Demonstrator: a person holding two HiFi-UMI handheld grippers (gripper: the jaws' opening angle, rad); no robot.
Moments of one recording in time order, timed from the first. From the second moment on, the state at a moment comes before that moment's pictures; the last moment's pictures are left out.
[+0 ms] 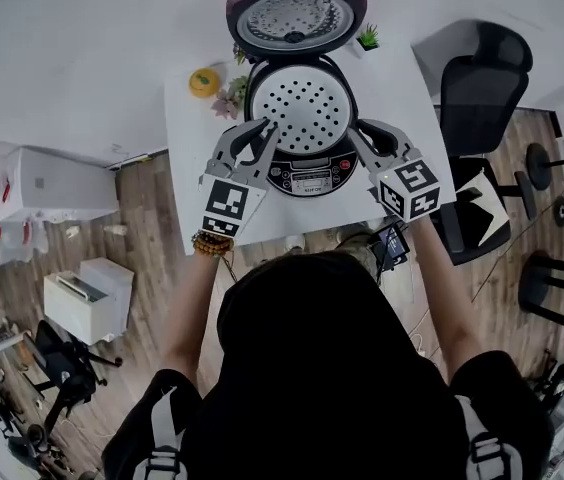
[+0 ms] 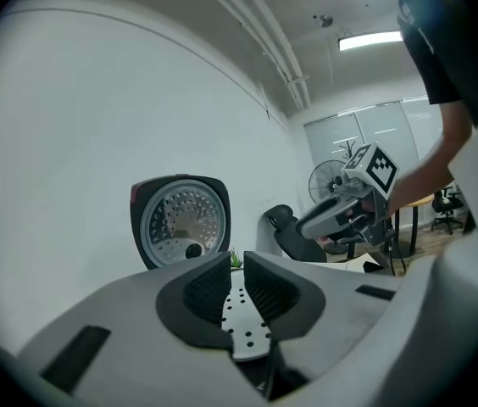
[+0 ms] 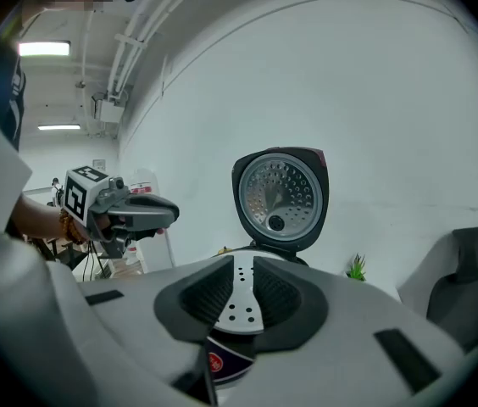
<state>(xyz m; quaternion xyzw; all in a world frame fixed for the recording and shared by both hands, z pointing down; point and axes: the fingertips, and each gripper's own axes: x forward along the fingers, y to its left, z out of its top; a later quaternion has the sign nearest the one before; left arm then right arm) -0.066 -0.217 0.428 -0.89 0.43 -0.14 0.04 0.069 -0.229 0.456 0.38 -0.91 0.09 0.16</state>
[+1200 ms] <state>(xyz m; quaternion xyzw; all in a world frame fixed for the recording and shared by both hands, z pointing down) -0.113 -0.404 0.278 -0.89 0.45 -0.06 0.02 0.078 -0.406 0.293 0.35 -0.93 0.00 0.12</state>
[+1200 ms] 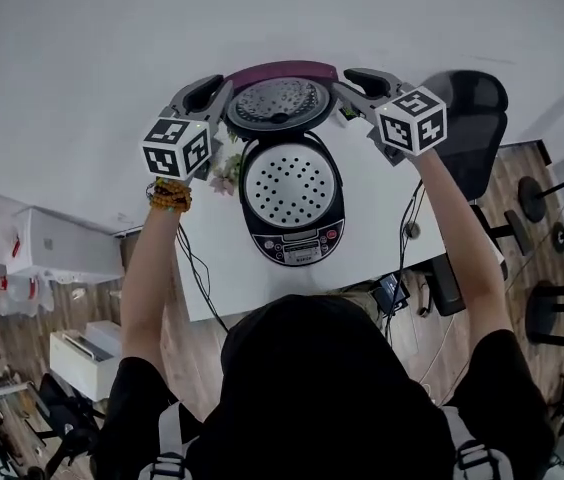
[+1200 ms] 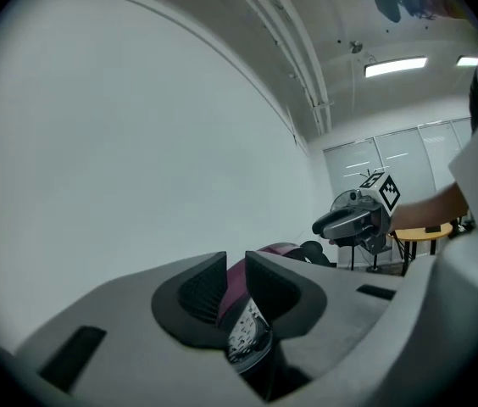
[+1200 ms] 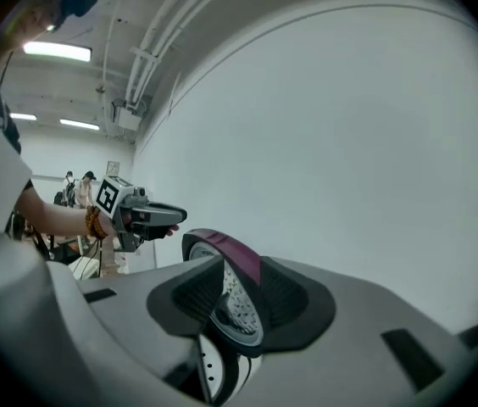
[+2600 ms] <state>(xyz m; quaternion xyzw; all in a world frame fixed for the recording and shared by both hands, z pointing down) -0.137 -0.465 0.309 -0.88 0.40 0.07 -0.25 0.051 -0.478 0.322 0.24 -0.91 0.32 0.08</state>
